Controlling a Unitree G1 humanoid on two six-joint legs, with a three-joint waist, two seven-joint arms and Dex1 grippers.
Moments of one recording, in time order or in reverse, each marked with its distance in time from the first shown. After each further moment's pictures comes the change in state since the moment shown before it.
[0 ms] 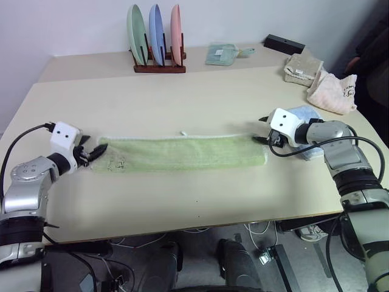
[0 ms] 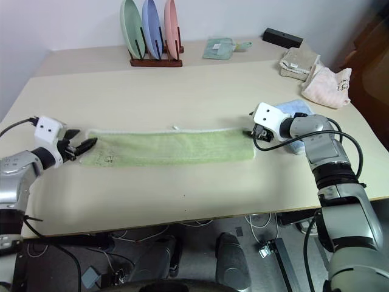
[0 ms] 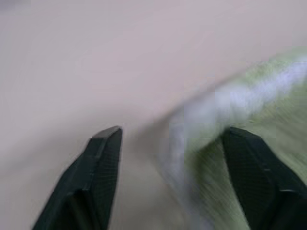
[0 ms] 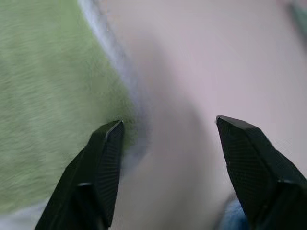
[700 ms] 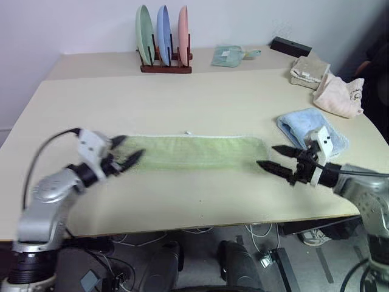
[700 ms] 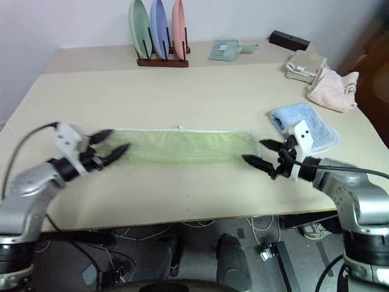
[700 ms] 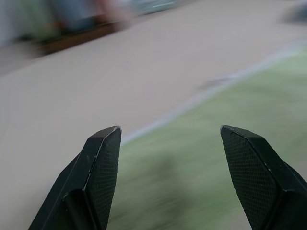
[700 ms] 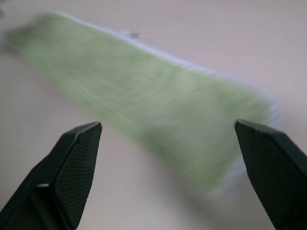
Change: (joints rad) left arm 0.261 -0.138 -0.122 -0.688 -0.214 0.118 -0.048; right arm 0.673 0.030 -0.544 -1.041 0.819 1.124 -0.115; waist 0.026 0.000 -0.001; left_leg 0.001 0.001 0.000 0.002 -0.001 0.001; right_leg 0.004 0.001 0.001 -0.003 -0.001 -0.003
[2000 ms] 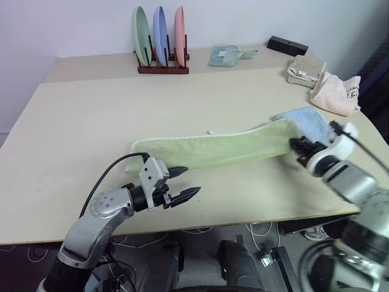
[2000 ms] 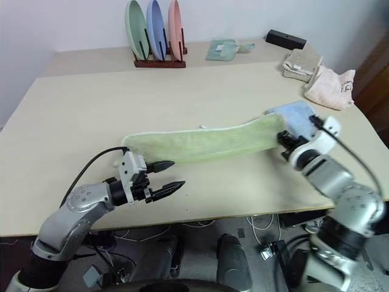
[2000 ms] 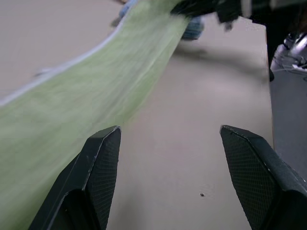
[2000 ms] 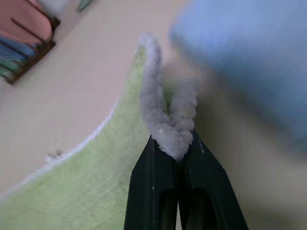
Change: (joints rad) left arm 0.037 -0.098 -0.278 -0.094 0.021 0.022 -0.037; right arm -0.233 0.141 -0.224 0.081 0.344 0.241 -0.923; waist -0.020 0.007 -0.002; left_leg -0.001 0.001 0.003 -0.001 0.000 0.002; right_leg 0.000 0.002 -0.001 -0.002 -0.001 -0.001
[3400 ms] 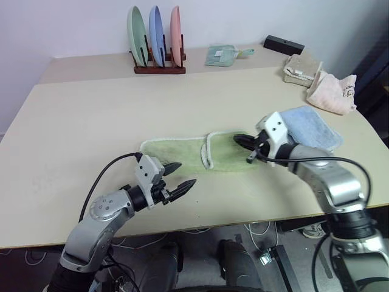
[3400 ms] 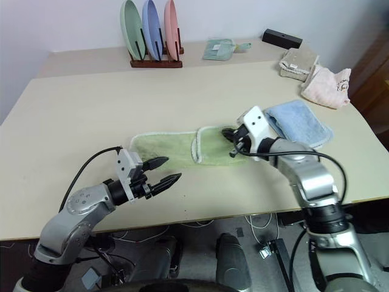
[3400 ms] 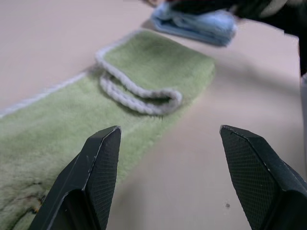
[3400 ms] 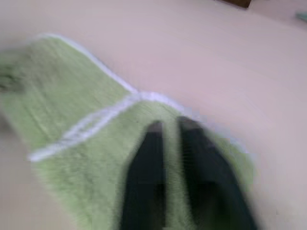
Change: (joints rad) left arm 0.041 -0.059 0.044 -0.021 -0.011 0.036 0.107; right arm -0.088 -0.013 0.695 0.199 -0.712 -0.646 0.807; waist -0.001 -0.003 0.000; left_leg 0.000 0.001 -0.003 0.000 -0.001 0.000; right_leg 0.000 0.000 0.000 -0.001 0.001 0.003
